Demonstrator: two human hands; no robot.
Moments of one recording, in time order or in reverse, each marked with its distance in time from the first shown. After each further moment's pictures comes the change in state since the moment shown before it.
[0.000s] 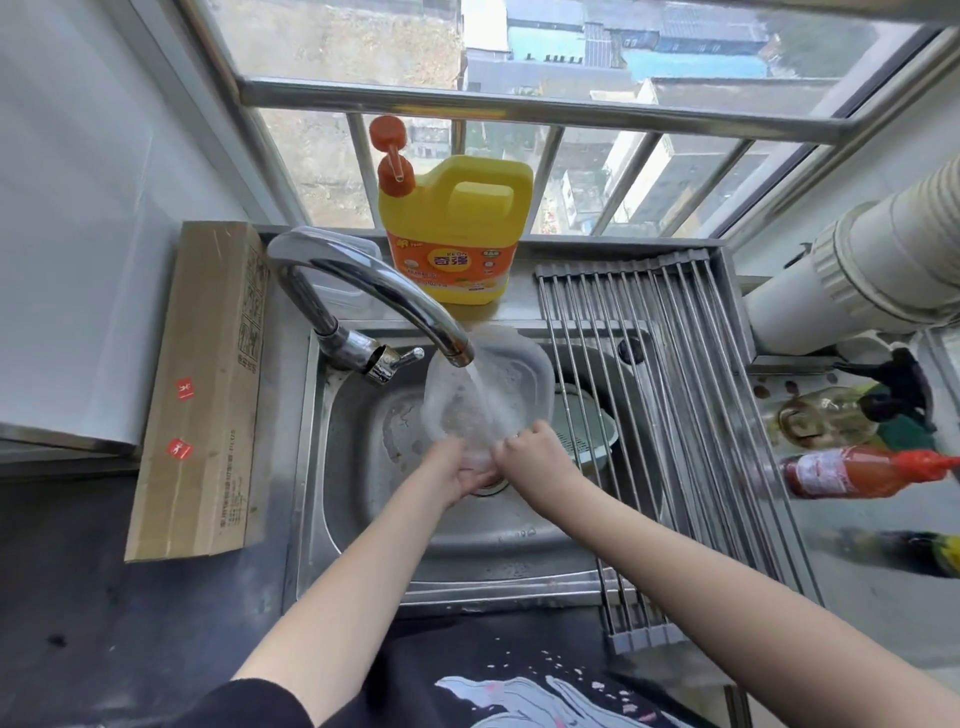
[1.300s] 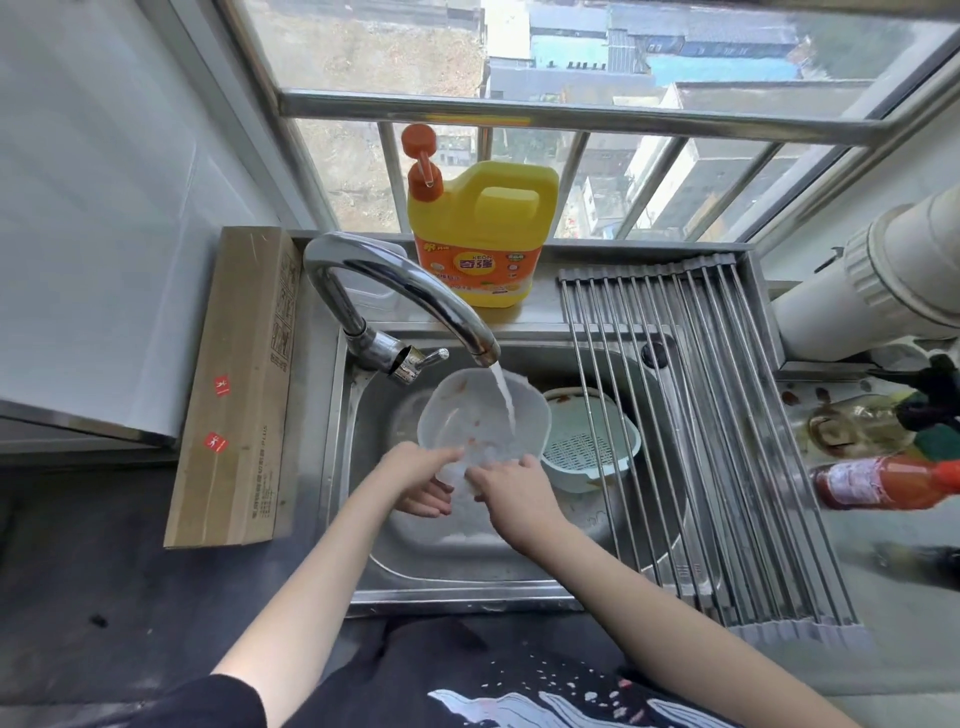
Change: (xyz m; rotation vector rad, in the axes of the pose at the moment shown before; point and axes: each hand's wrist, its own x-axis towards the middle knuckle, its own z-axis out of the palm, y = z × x) left_hand -0.030 0.030 -0.064 0.813 0.118 -0.003; right_hand -0.010 -0.046 0.003 0.403 -0.025 0.024
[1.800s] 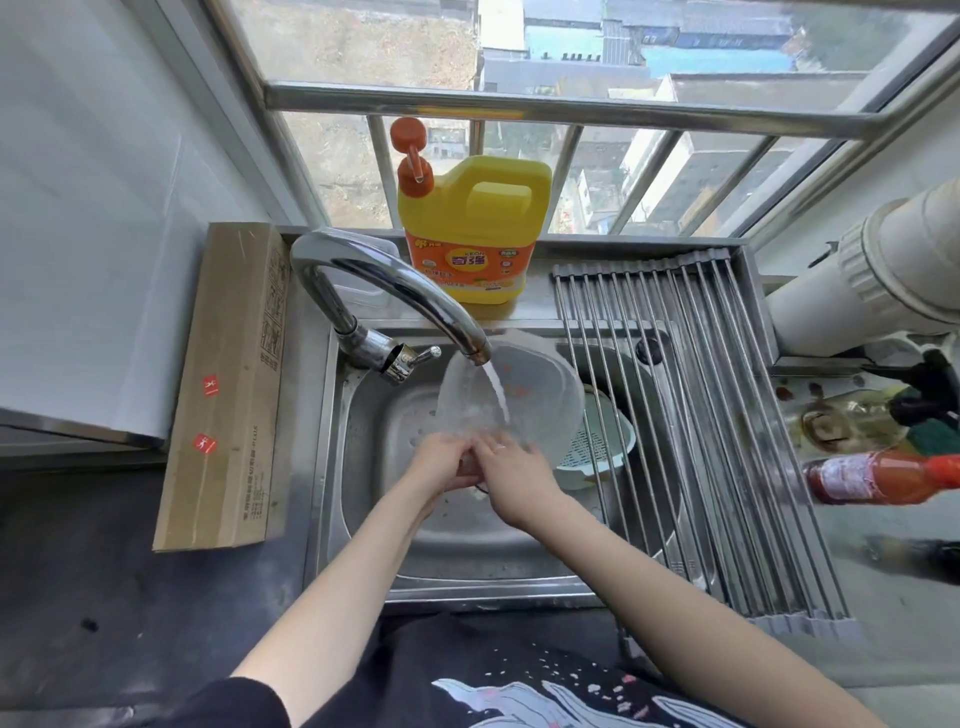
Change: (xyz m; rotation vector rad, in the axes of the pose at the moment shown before) left_hand 0.013 0.009 0.040 -0.475 -0.019 0.250; right_hand 0.011 0.011 -0.009 -0.007 -0.128 0.144
